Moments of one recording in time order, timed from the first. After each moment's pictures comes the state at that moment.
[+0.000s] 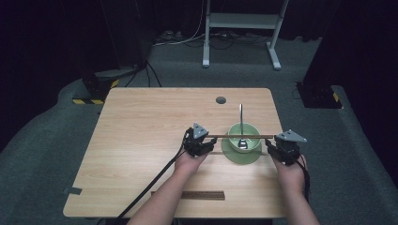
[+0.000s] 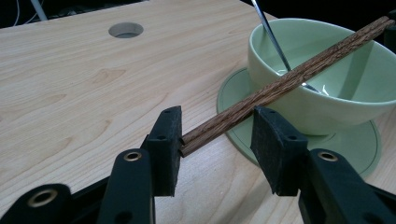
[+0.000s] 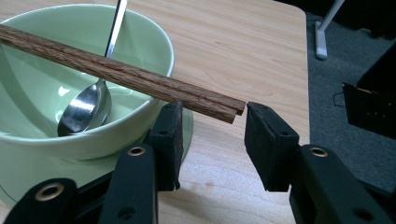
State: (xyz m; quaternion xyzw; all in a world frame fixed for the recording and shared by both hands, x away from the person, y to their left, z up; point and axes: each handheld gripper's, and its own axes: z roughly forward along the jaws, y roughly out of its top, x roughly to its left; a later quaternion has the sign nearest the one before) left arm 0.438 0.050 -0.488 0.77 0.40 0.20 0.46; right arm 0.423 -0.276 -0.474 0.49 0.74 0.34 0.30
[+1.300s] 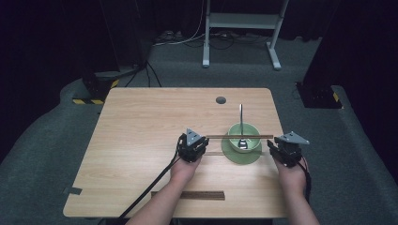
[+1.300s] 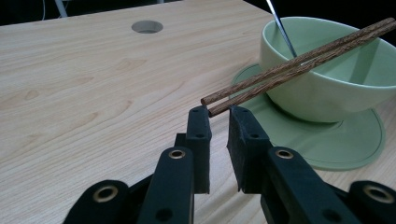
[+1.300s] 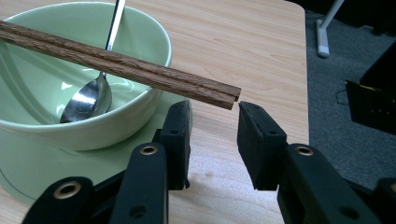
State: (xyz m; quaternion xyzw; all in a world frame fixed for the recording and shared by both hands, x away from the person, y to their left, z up) left arm 0.417 0.066 -0.494 0.74 0.43 0.22 0.47; right arm 0.417 -0.280 -0.477 0.49 0.74 0.35 0.30
